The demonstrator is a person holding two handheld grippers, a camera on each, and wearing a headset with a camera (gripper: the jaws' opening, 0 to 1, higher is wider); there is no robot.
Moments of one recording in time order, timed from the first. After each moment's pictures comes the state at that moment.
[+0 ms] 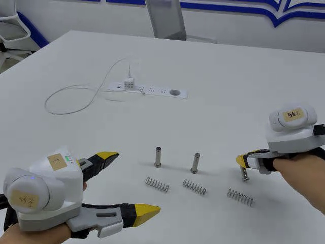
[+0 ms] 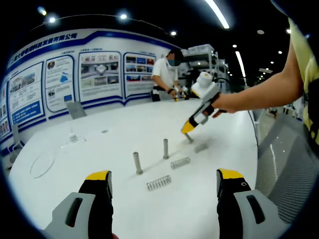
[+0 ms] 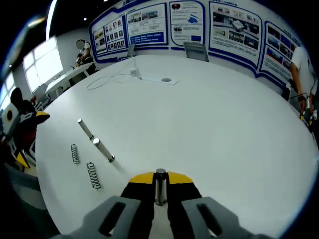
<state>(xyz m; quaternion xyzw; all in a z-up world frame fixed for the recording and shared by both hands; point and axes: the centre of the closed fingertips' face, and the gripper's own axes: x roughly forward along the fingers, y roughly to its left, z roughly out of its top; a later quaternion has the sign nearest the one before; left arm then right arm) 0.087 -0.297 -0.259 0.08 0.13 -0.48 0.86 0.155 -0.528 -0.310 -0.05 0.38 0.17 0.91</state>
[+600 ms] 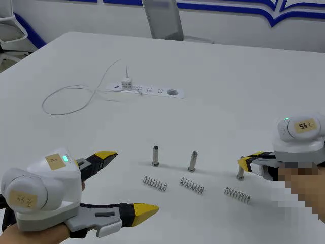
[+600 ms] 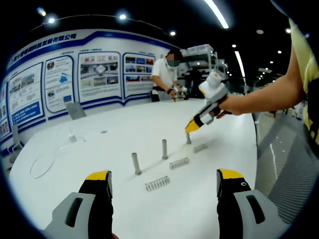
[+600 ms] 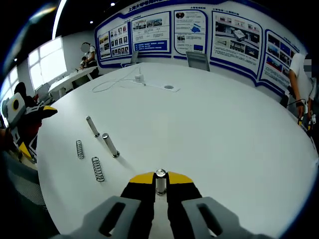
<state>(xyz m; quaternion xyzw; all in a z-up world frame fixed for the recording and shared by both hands) 0.086 -0.300 -0.258 0.08 0.13 -0.48 0.86 0.145 -0.528 -0.304 -0.06 0.35 0.18 0.92</state>
